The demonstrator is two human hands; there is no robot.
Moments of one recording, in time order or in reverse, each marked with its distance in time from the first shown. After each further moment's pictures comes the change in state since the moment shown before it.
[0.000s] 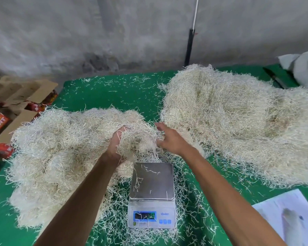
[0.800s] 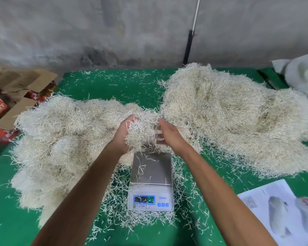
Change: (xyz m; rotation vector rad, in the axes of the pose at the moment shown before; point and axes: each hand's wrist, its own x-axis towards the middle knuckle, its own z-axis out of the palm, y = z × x) left_hand -0.041 -0.003 0.007 -0.072 -0.224 0.052; right_hand -0.058 -0.057 0.023 0.457 0.097 0.125
